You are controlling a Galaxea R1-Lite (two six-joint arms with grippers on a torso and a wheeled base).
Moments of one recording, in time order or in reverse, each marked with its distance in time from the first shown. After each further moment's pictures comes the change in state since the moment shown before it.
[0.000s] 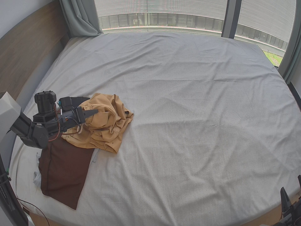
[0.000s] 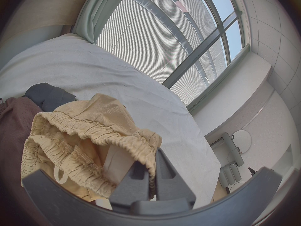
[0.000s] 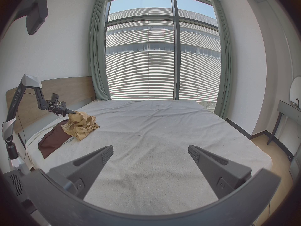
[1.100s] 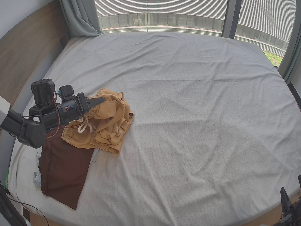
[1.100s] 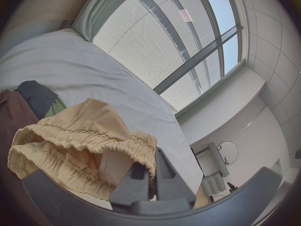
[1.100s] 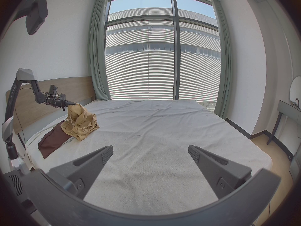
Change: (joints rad) left arm -0.112 -0.156 0.033 0.000 0.046 -0.205; right arm 0.000 0.000 0.000 0.000 -0.001 0.001
